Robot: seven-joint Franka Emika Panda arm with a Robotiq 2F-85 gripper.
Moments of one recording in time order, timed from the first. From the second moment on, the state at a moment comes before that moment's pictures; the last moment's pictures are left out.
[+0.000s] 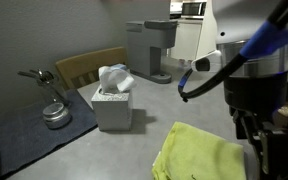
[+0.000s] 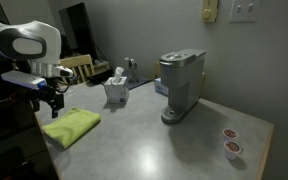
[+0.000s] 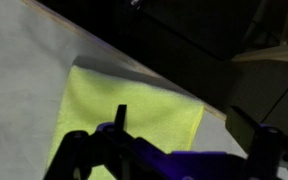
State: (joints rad) arm 0.25 -0.02 0.20 -2.58 0.23 2.28 -0.24
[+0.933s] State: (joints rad) arm 0.26 0.15 0.23 -2.42 0.15 2.33 -0.03
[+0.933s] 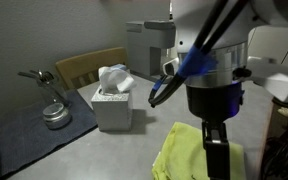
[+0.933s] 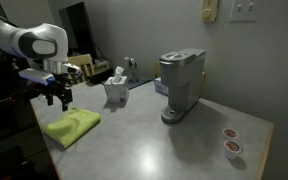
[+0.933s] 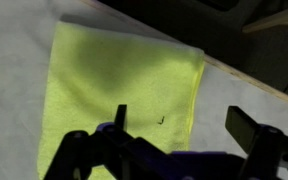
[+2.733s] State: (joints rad) arm 0.37 0.39 0.23 -2.23 -0.07 2.26 0.31
